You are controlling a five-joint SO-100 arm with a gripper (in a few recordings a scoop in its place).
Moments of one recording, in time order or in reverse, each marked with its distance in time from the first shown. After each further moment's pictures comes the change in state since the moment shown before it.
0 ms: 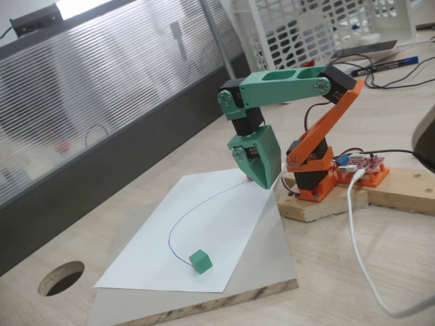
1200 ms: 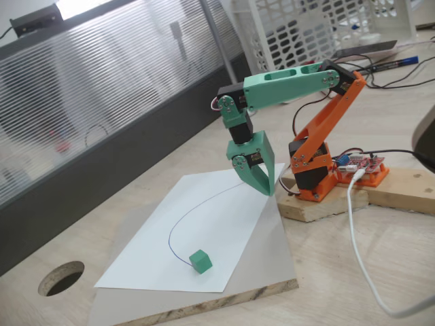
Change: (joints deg) arm -23.3 0.0 0.0 -0.2 0.0
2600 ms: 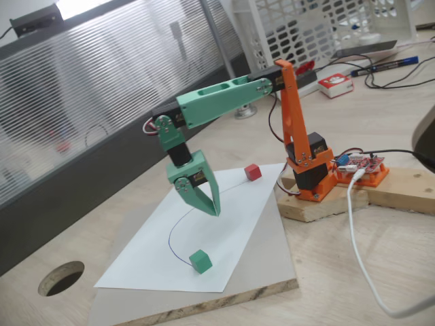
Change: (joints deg) arm -15.6 -47.3 -46.1 0.3 0.0
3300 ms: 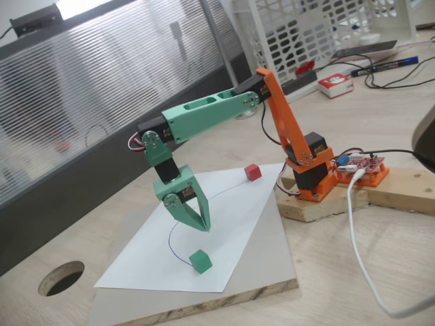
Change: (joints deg) arm -6.3 -8.7 -9.6 -0.3 0.0
